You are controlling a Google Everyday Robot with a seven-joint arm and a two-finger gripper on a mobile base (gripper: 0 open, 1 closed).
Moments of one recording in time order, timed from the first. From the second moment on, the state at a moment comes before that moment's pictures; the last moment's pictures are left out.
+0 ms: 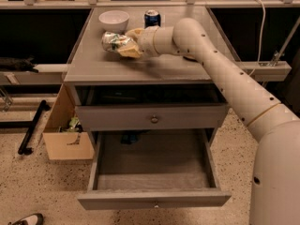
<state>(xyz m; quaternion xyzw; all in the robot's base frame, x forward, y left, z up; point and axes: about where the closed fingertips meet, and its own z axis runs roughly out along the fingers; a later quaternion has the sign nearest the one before) 0.797 0.081 0.862 -0.54 0.60 0.17 0.56</state>
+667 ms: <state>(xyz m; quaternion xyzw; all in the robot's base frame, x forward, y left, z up) 0.794 0.082 0.873 -0.54 0.59 0.16 0.58</state>
